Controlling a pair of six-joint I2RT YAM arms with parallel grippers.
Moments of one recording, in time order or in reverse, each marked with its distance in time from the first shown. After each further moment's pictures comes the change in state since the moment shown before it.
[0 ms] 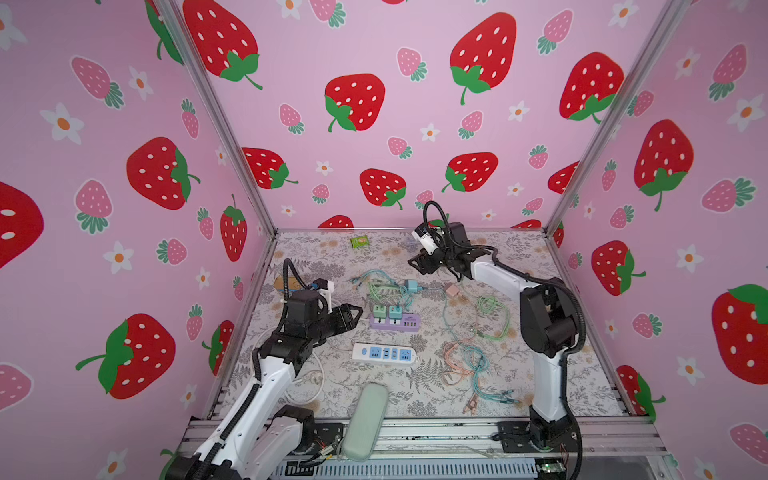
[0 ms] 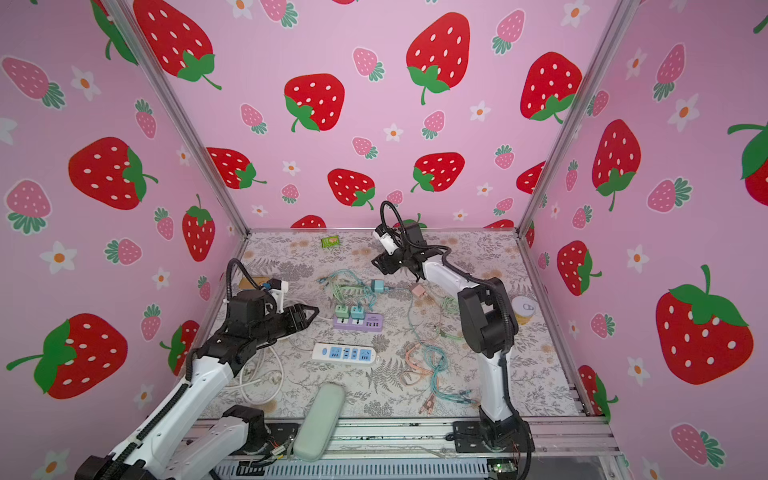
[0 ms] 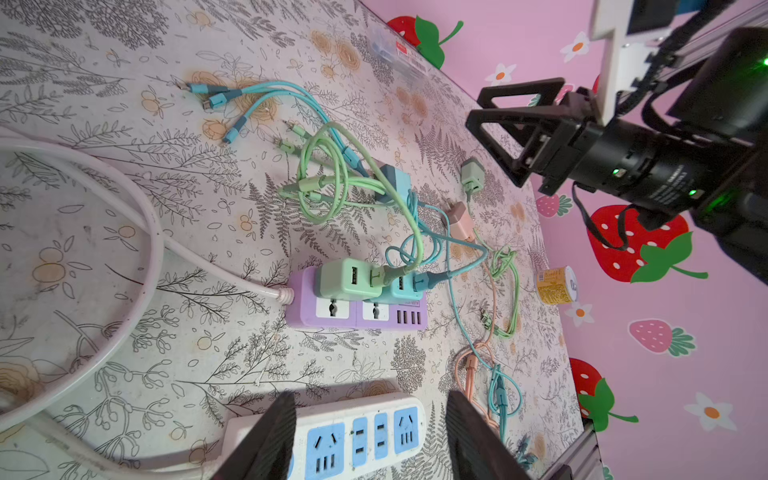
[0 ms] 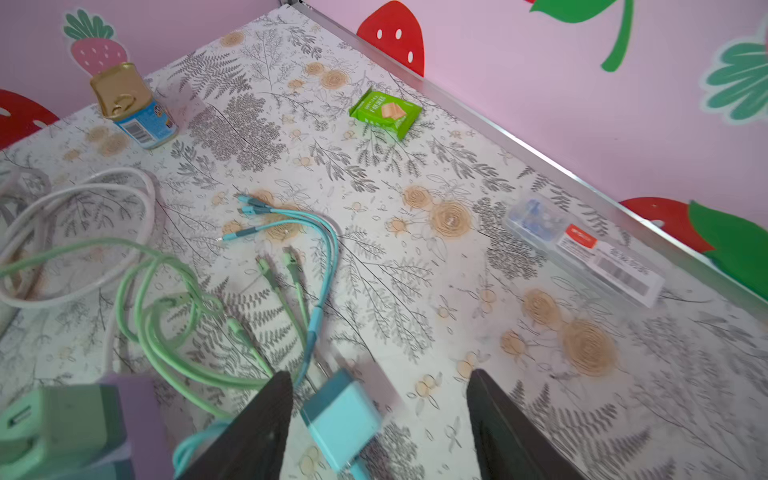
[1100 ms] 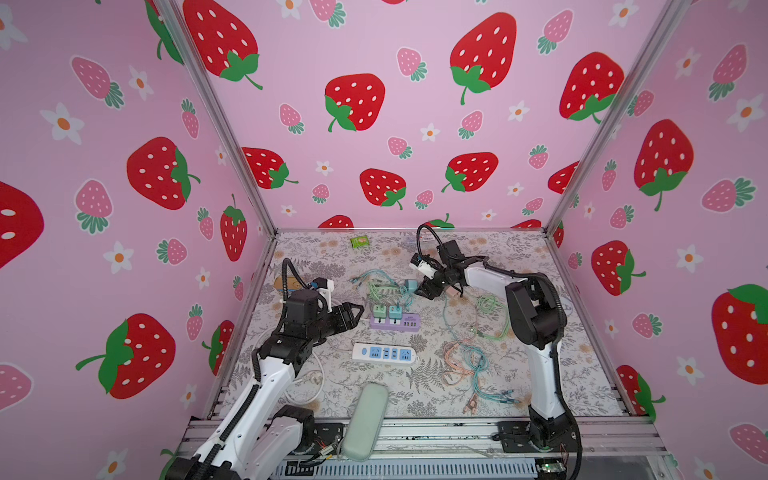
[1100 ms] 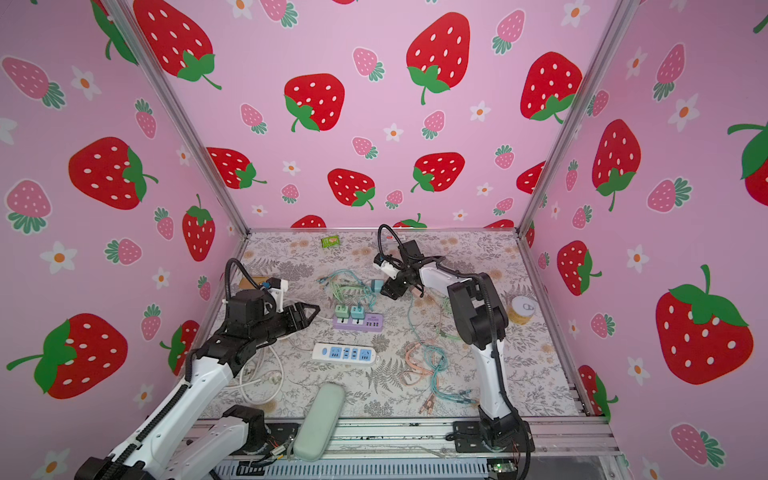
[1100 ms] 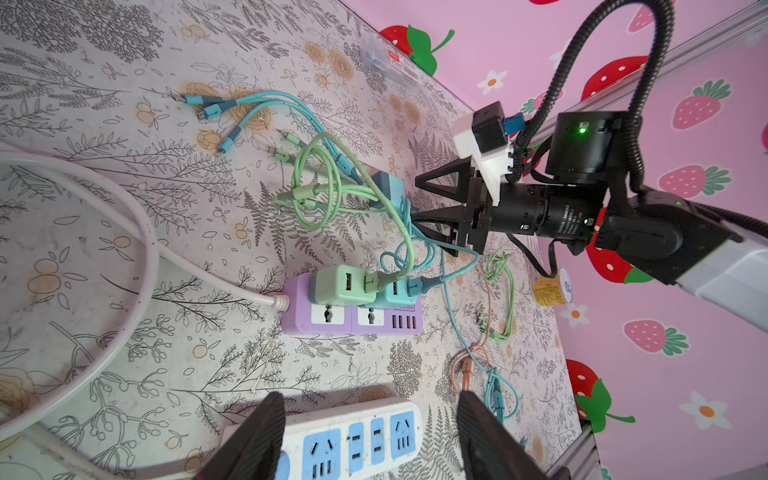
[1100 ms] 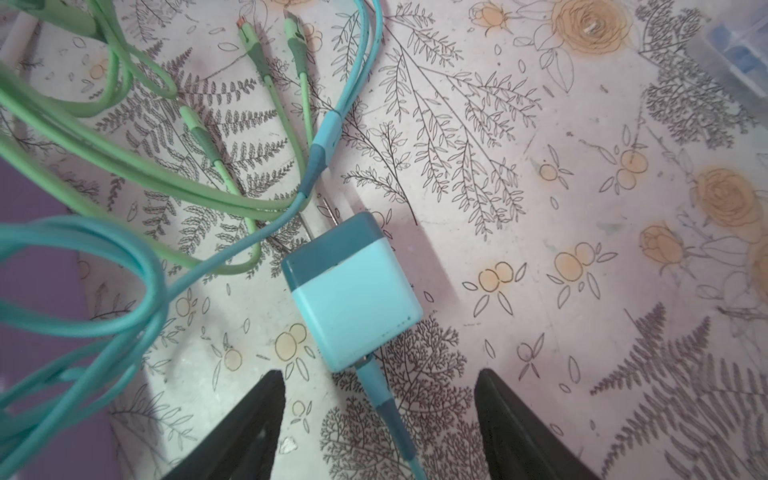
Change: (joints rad) left arm 0.001 -0.019 -0.002 0.014 0.004 0.001; right arm 0.006 0.131 -0.021 -0.167 -0.006 -0.250
